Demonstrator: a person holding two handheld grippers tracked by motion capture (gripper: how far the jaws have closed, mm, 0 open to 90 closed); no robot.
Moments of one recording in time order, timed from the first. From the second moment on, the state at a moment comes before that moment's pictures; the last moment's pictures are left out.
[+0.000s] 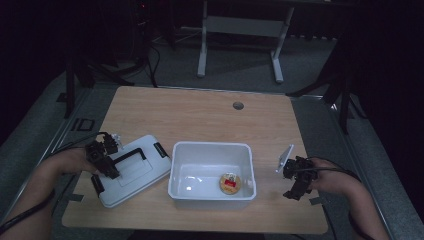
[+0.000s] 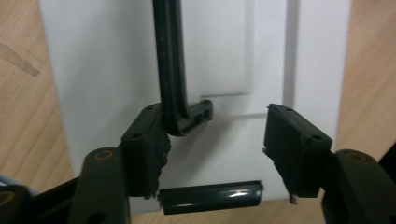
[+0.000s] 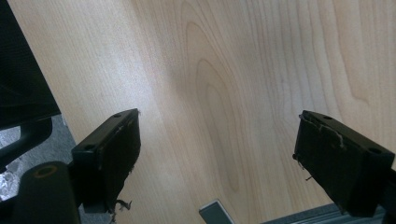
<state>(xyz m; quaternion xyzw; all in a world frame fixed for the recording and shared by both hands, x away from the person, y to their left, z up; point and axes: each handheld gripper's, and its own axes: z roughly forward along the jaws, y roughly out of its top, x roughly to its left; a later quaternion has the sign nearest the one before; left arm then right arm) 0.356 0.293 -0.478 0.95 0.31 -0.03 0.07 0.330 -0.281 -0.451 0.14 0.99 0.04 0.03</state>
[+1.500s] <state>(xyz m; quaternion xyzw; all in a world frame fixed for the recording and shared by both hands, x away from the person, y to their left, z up) 0.362 0.291 -0.487 0.94 0.32 -0.06 0.04 0.336 -0.282 -0.484 0.15 0.99 0.02 0.01</state>
